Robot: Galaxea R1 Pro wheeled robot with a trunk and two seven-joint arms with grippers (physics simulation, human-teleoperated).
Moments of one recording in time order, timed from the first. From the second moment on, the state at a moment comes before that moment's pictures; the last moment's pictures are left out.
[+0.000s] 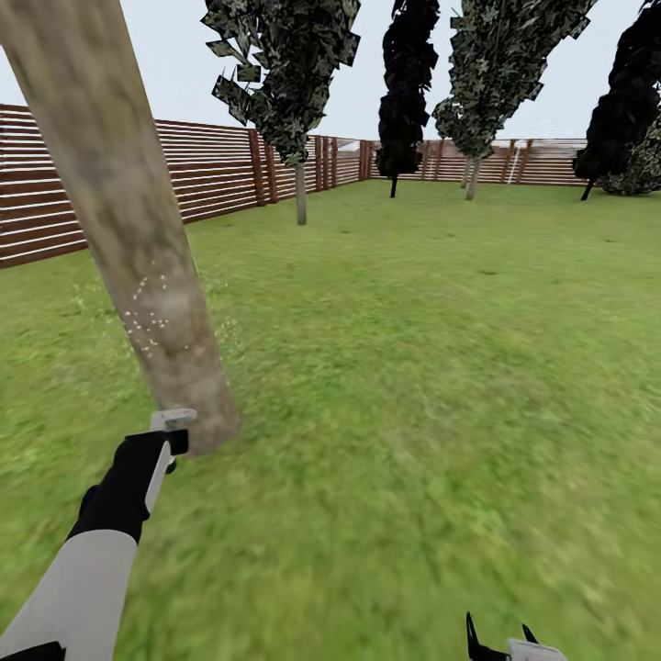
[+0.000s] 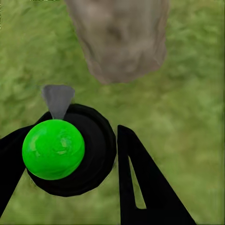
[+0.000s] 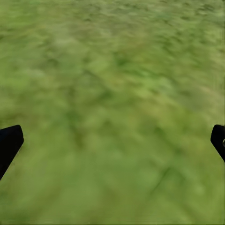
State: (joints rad) left arm -0.73 0.05 0.25 -0.95 -0.11 0.68 0.14; right arm -0.33 -0.07 -0.16 -0.02 0.04 -0.96 -0.07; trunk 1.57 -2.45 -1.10
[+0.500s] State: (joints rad) left arm -0.71 0.05 0.25 -0.96 -0.11 0.68 0.15; right arm -0.33 -0.07 -0.16 -0.02 0.04 -0.96 -0.07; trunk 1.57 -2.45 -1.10
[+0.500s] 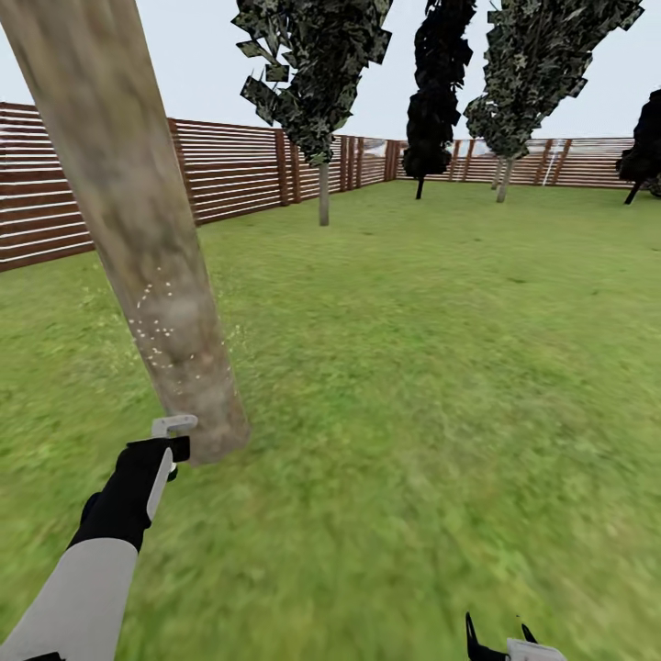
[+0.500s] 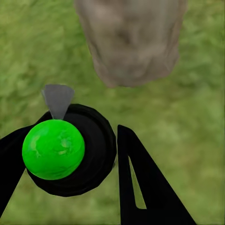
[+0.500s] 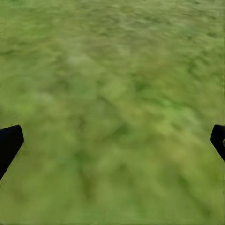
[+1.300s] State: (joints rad) left arm -0.71 0.04 0.24 -0.95 -0.11 0.68 0.14; right arm -0.33 -0.07 -0.16 -0.02 0.04 -0.96 -0.07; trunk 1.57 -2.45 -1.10
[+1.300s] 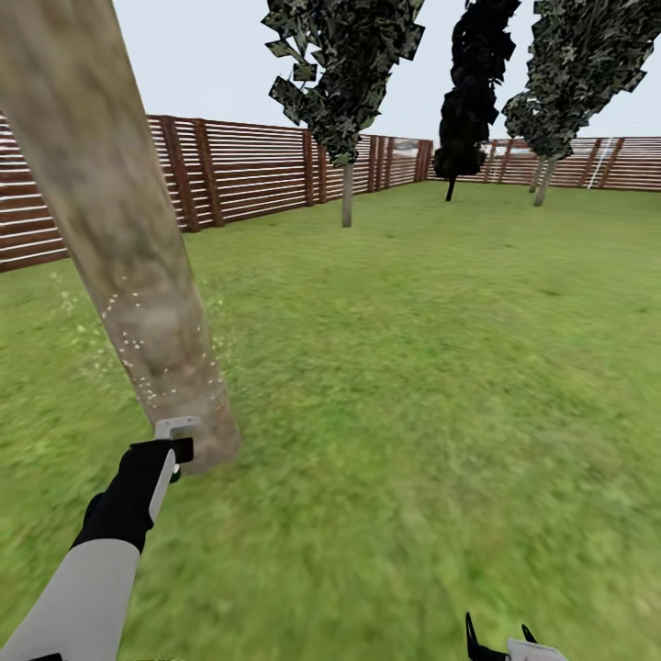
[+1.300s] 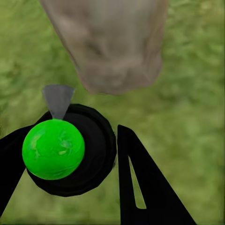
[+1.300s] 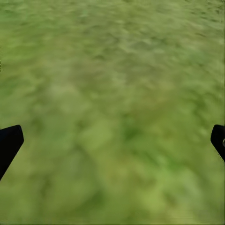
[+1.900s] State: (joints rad) left arm -0.71 0.04 0.24 -0.95 -0.11 0.67 0.14; right arm -0.33 -0.07 -0.16 -0.02 0.04 -0.96 -0.07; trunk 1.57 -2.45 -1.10
